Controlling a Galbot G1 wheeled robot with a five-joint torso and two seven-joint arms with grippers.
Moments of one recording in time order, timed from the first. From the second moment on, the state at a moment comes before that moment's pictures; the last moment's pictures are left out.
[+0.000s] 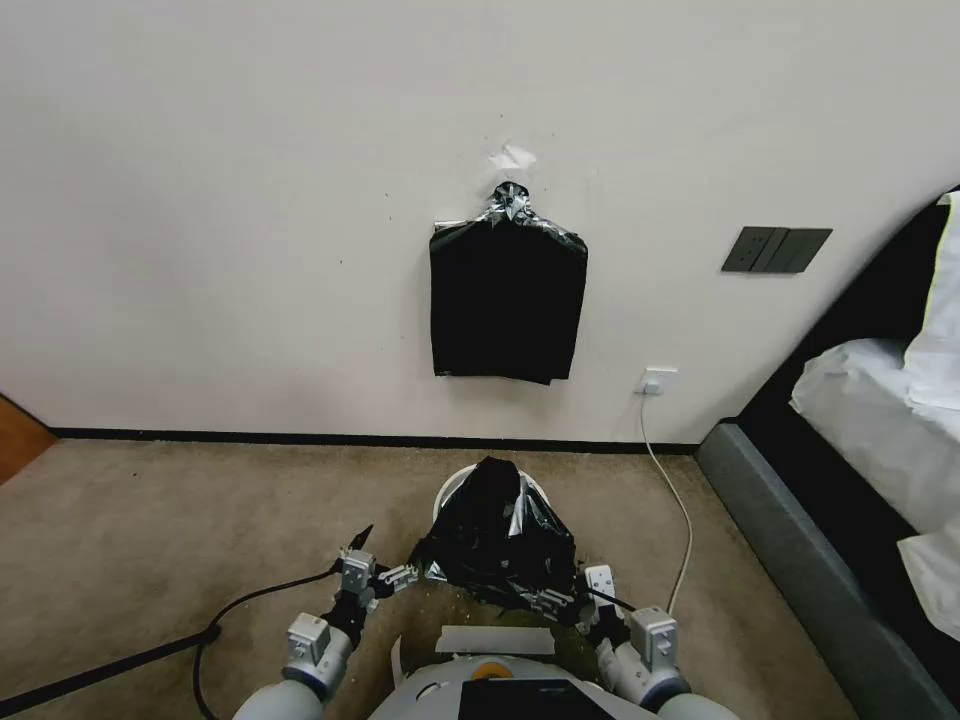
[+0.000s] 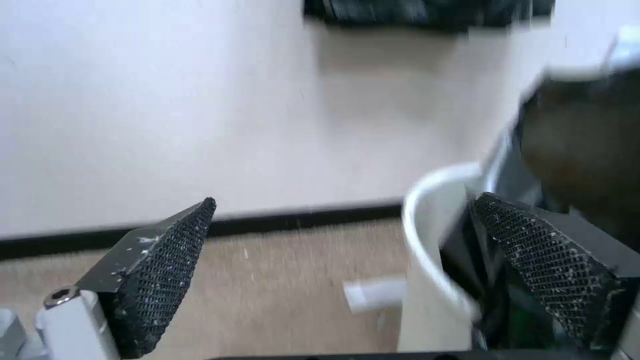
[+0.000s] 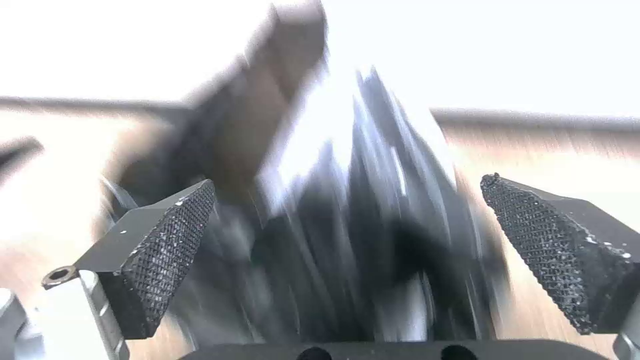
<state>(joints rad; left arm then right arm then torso) 1.91 -0.95 -0.42 -2.19 -0.40 -0.23 -0.19 -1.86 0.99 0.28 2.46 0.44 -0.22 0.22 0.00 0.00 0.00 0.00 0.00</state>
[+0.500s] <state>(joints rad) 1.99 -1.14 -0.56 -2.24 -0.29 -0.31 -0.09 -1.17 0.76 0.31 2.11 0.98 -0.44 -0.04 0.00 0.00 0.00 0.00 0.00</state>
